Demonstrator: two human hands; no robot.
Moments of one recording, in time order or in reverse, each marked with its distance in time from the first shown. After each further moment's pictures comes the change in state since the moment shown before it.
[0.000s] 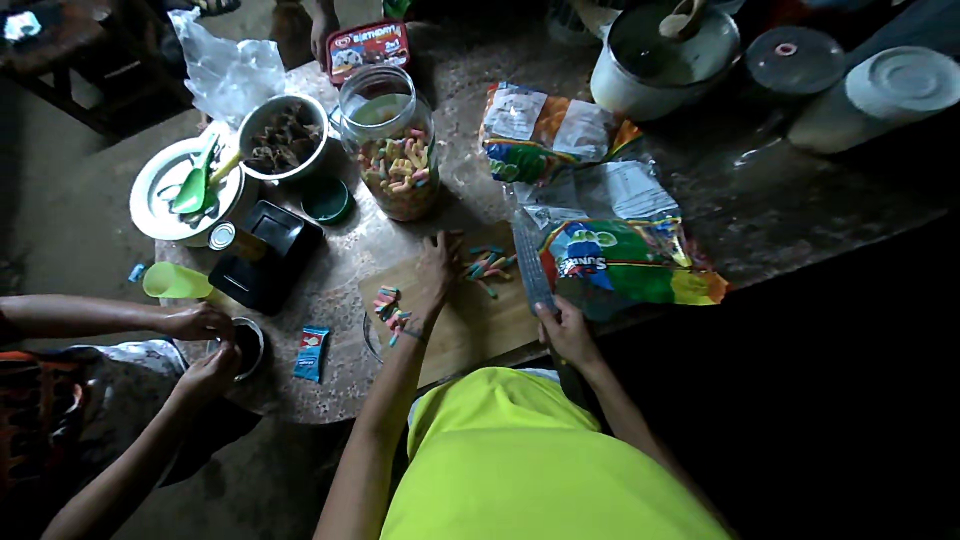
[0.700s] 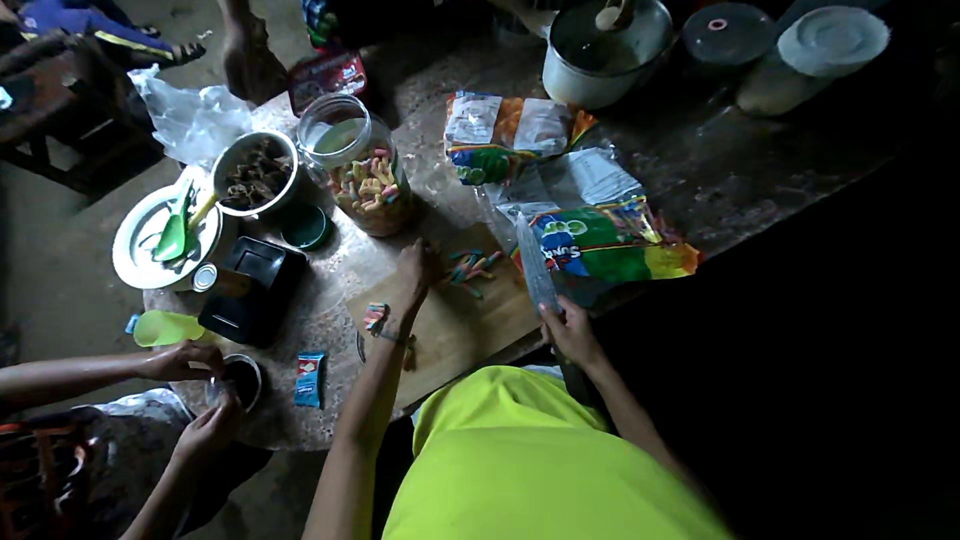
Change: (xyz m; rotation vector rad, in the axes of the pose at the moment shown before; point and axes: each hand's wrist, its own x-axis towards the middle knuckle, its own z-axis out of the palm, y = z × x) left_hand 0.009 0.006 -0.033 -0.007 -0.141 0.122; right_hand -0.022 0.007 -0.012 0.023 0.108 0.053
